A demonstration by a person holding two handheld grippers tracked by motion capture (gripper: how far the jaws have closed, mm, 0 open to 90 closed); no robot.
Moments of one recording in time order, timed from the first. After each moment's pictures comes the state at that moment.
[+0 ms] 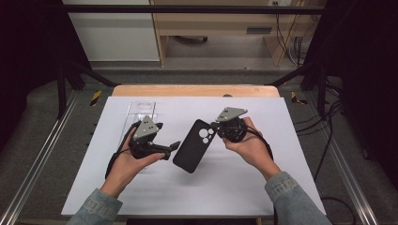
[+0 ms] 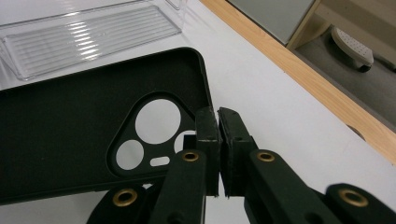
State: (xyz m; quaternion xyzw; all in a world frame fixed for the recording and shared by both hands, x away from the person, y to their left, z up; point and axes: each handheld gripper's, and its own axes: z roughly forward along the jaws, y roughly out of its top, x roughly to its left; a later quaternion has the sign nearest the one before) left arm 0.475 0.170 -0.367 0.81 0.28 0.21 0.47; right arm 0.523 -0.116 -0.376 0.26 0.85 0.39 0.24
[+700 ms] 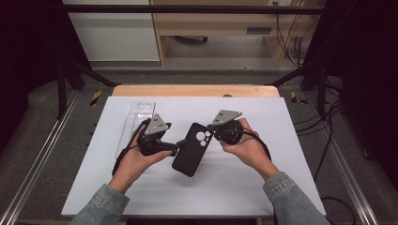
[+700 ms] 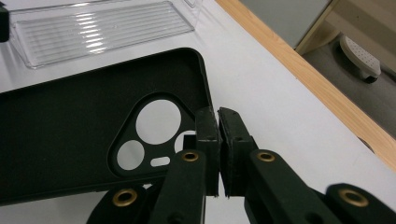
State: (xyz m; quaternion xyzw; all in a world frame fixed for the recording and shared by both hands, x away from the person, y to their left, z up) left arm 0.487 0.151 -0.371 0.83 0.28 0.20 0.45; right arm 0.521 -0.107 -0.381 0.22 0.86 0.39 0.24
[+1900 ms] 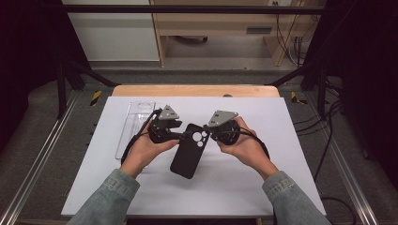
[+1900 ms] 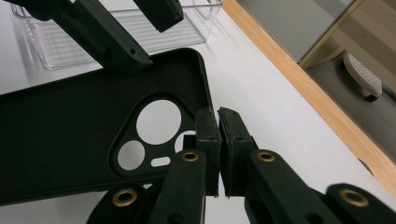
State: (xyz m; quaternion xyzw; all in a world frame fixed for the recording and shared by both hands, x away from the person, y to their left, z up) left arm 0.517 0.128 -0.363 0.85 0.30 0.16 0.41; right arm 0.516 -0.097 -0.372 0.19 0.87 0.39 0.24
